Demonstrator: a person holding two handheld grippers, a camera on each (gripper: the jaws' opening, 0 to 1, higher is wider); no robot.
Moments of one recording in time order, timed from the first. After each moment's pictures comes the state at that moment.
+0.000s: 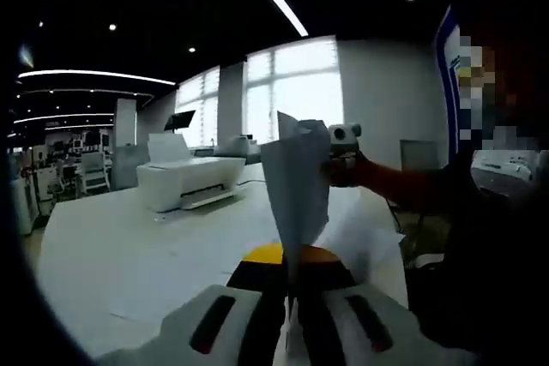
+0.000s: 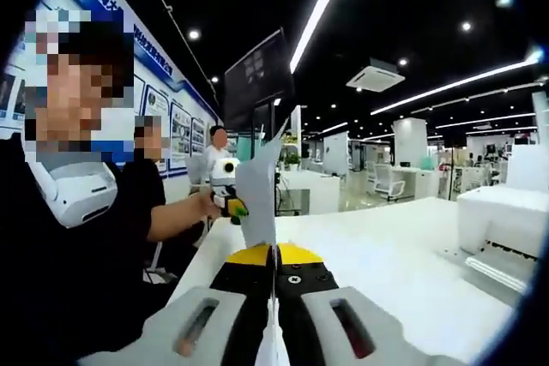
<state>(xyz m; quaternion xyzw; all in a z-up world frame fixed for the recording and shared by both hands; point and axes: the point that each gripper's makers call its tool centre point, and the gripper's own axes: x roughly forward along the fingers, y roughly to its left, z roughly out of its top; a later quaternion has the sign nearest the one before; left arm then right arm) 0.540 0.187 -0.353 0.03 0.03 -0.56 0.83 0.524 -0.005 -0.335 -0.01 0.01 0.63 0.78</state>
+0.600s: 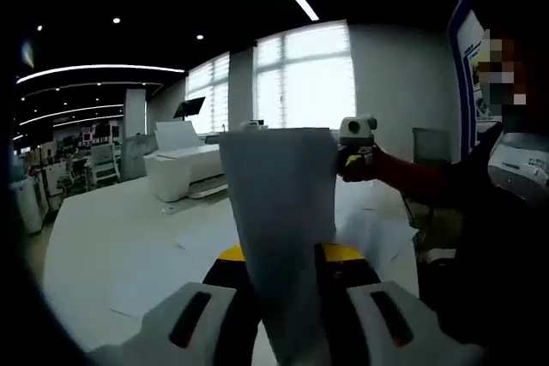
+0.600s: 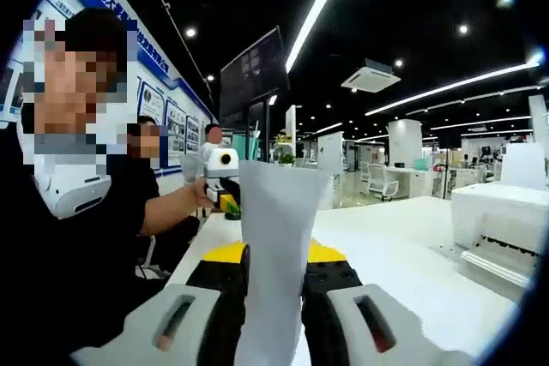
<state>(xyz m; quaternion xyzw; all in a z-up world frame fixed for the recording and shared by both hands) 0.549 0.173 -0.367 0.05 0.06 -0.54 0.84 0.528 -0.008 -0.352 -0.01 0.01 0.62 0.79</state>
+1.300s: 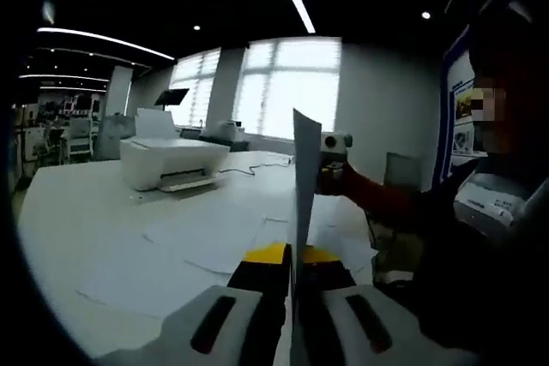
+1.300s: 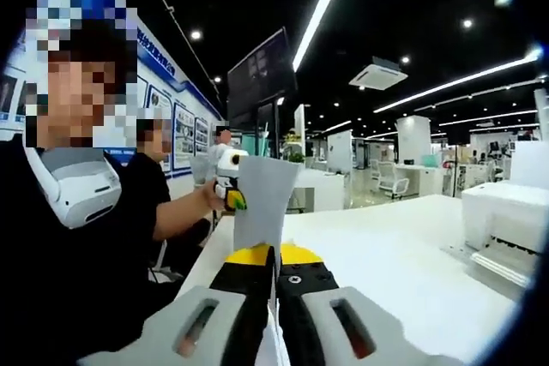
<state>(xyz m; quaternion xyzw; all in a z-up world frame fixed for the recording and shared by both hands) 0.523 0.172 -0.354 -0.03 0.10 -0.60 0.80 0.519 0.000 -0.340 0.00 0.03 0.64 0.77</state>
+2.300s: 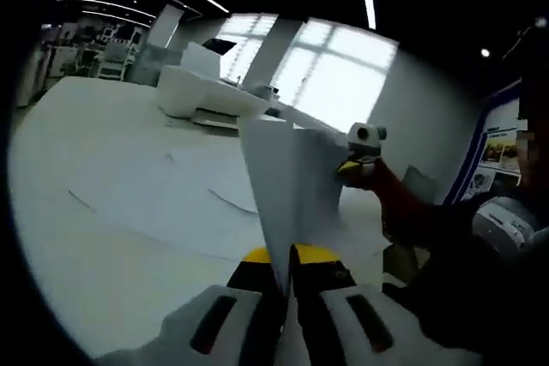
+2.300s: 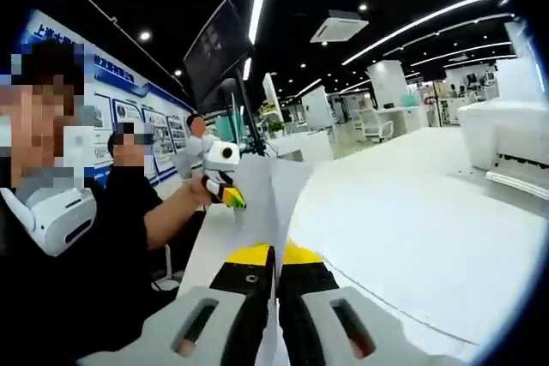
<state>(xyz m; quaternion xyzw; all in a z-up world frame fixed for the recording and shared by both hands) 0.556 0.195 -0.434 -0.10 0.22 -0.52 0.82 0.536 0.030 -0.410 0.06 0.16 0.59 0.79</state>
